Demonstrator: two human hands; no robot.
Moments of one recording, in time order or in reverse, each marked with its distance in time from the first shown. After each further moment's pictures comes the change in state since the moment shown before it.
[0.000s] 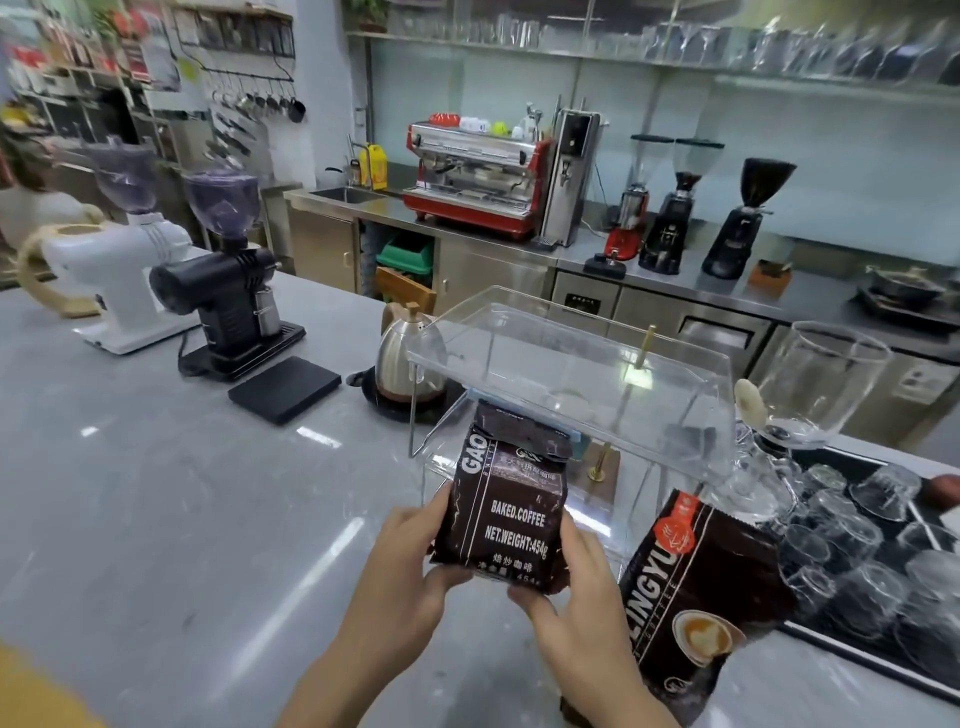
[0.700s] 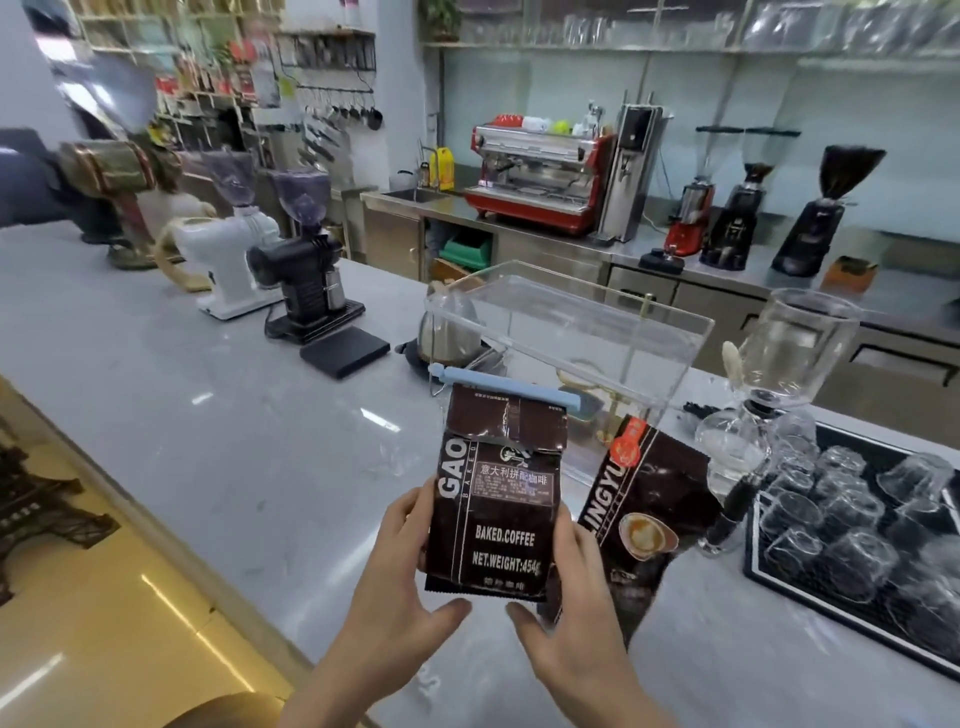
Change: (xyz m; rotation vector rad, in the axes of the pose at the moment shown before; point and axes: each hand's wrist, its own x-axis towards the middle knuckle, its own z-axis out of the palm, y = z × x) left_hand -0.116 0.076 0.008 -0.005 0.019 -0.061; right_hand -0.096 0.019 -0.044 0.115 -0.176 -0.165
